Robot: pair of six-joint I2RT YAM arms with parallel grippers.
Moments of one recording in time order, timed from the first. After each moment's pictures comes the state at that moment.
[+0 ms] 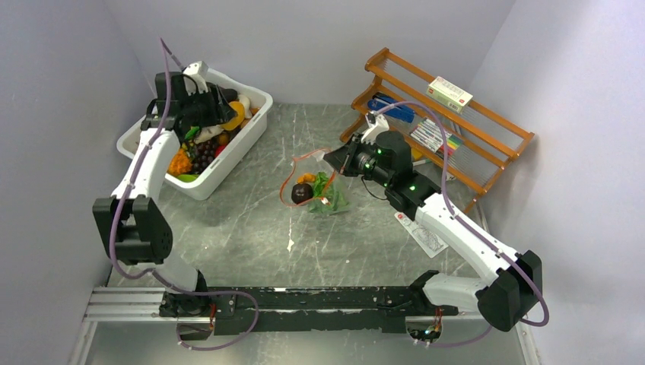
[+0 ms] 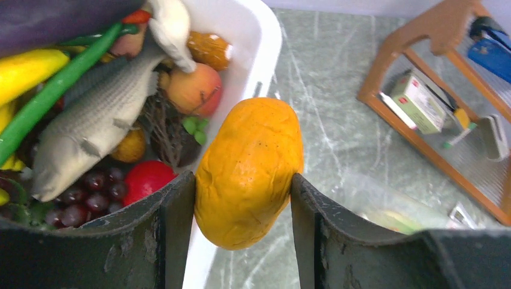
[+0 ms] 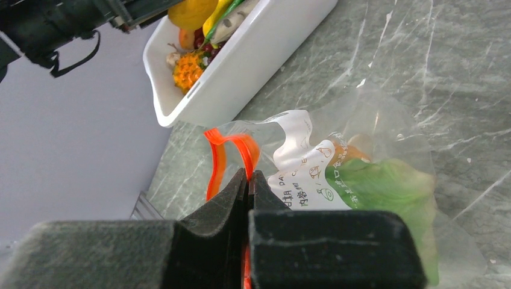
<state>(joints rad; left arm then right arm) 0.00 1.65 1.50 -0.38 0.36 -0.21 0.62 1.18 1.00 -0.07 -0.13 0.67</state>
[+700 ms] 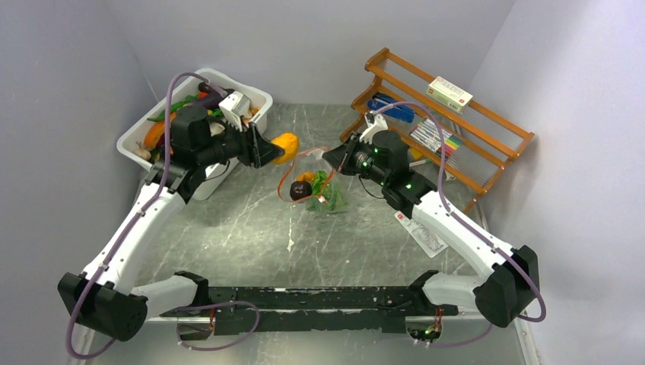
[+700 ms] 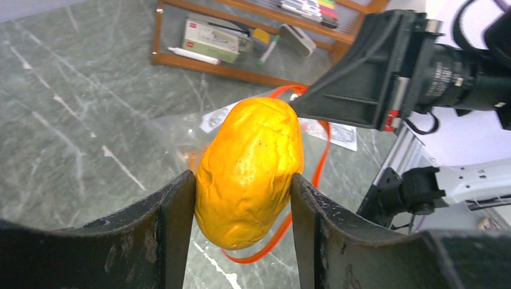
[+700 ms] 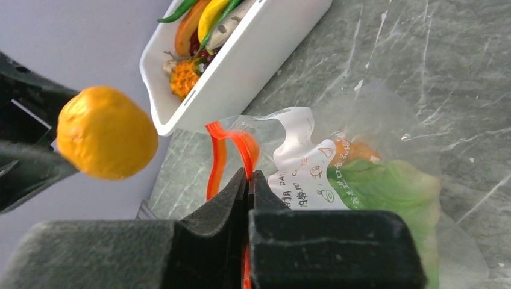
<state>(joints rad) -0.33 1.17 1.19 -0.30 0.59 -0.25 0.62 1.21 1.00 -0.05 -0.10 0.70</state>
